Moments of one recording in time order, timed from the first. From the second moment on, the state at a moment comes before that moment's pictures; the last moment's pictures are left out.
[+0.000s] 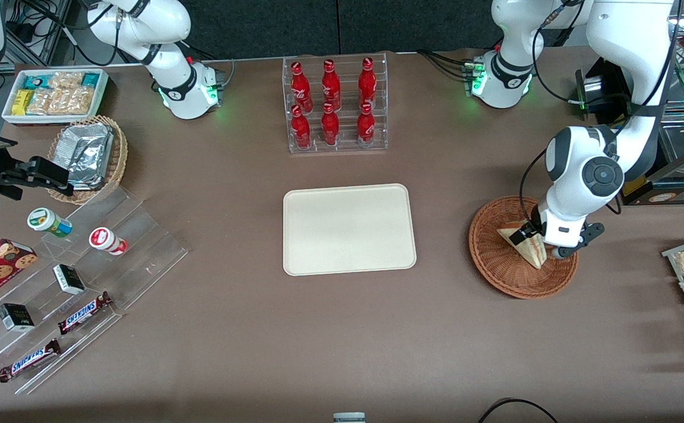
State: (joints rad) arm -0.04 0.24 -0.05 -2.22 0.08 2.40 -0.71
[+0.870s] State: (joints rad) arm -0.06 0.26 -0.06 -2.05 0.08 2.11 -0.76
